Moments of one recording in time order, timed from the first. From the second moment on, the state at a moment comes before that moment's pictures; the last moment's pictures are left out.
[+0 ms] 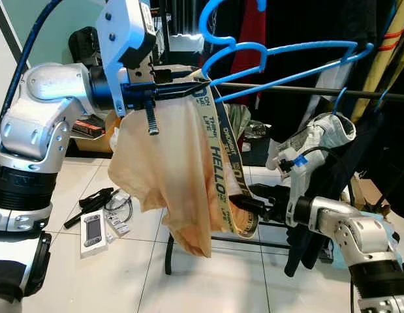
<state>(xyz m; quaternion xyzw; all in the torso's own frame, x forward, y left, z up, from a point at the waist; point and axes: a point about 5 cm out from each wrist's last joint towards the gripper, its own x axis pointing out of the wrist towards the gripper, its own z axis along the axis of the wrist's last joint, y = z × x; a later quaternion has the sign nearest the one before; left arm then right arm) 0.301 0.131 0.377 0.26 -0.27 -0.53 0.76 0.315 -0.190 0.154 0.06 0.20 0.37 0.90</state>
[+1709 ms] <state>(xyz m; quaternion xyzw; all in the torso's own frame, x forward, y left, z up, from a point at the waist) 0.300 0.171 0.273 0.36 -0.15 -0.50 0.77 0.350 -0.264 0.248 0.26 0.04 0.20 0.94</state>
